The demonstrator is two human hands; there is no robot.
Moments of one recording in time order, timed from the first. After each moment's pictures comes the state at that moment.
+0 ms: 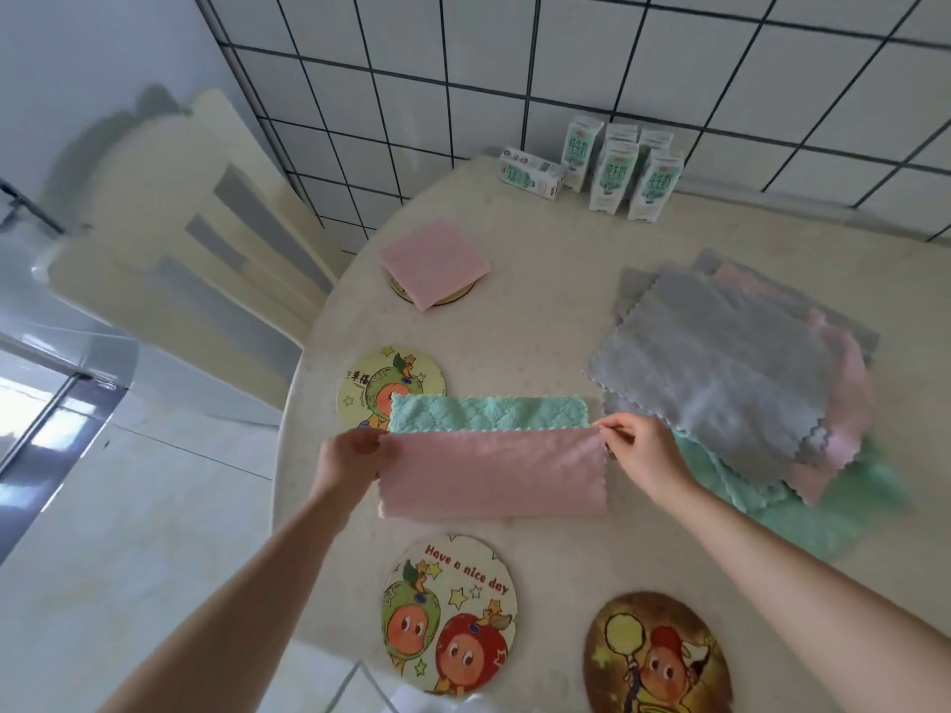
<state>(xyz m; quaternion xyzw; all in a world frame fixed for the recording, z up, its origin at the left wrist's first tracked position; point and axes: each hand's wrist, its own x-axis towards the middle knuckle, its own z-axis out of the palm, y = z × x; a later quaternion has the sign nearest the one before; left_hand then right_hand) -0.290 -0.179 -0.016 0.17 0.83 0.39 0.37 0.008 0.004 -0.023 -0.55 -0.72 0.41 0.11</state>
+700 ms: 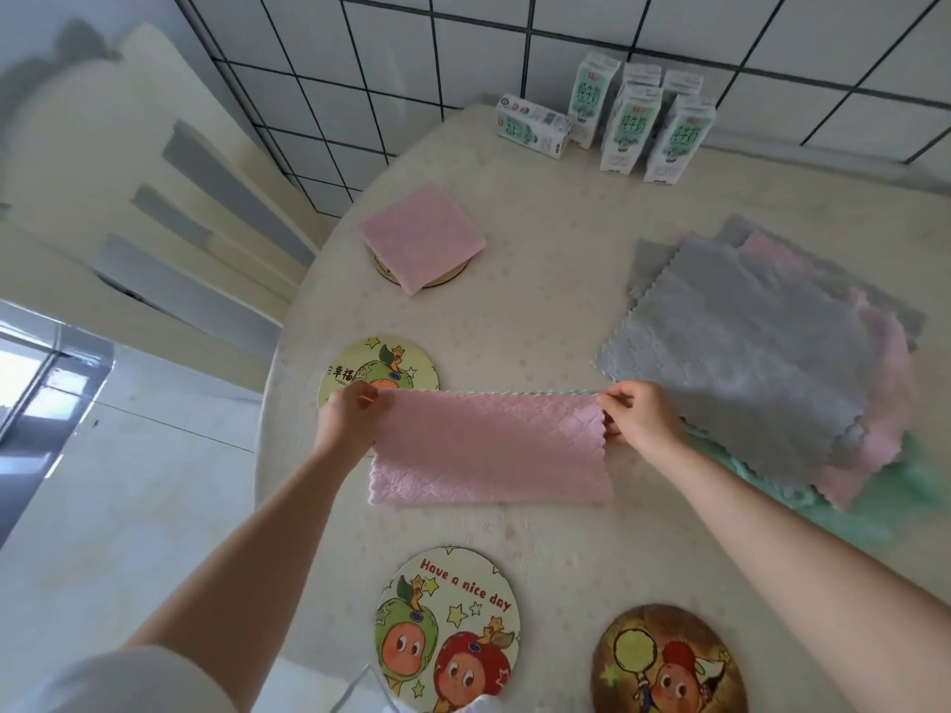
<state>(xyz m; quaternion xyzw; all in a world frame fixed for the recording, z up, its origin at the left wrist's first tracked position) -0.324 -0.113 -0.048 0.26 0.88 0.25 0.31 -0.023 0.053 -0.062 -0.63 -0.65 0.43 0.09</state>
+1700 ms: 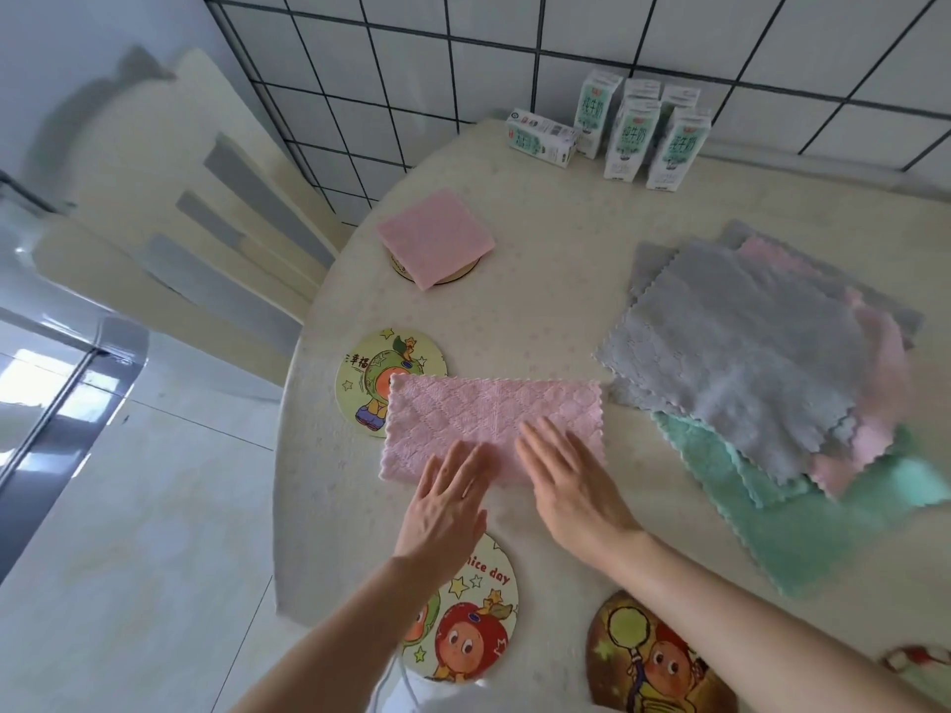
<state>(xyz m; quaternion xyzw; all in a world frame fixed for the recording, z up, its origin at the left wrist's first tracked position) -0.188 -0.199 -0.069 0.66 0.74 0.03 0.14 -0.022 -0.079 -0.045 -0.28 -0.95 0.11 -0.01</state>
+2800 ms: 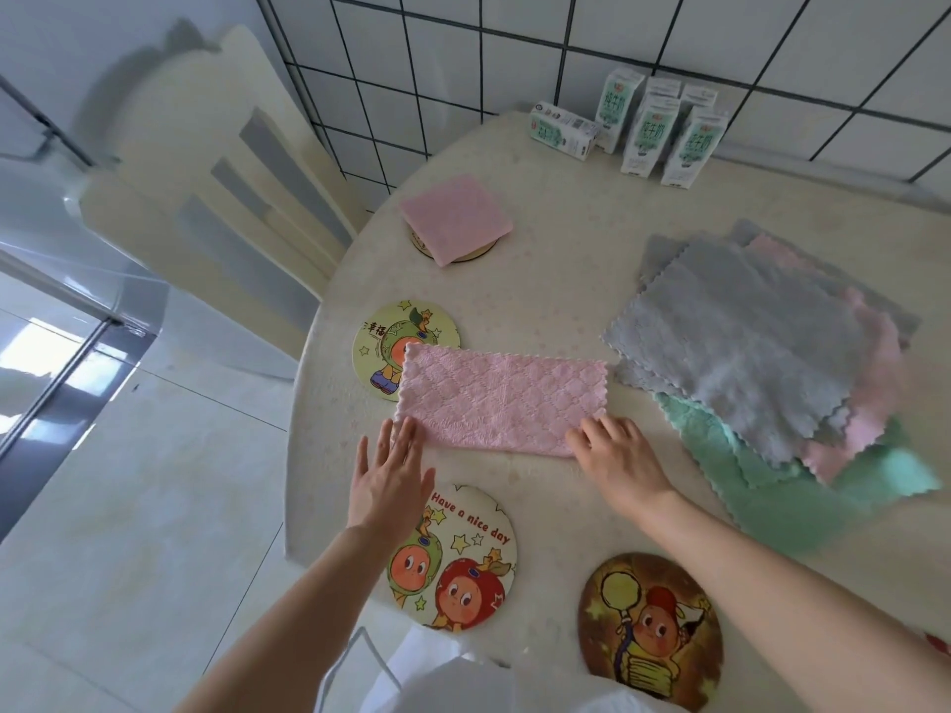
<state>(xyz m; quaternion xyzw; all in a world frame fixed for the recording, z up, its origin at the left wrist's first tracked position) -0.220 -0.240 -0.055 0.51 0.84 -0.05 0.15 0.007 -0.050 -0.042 -0.26 -0.96 -0.04 -0.07</state>
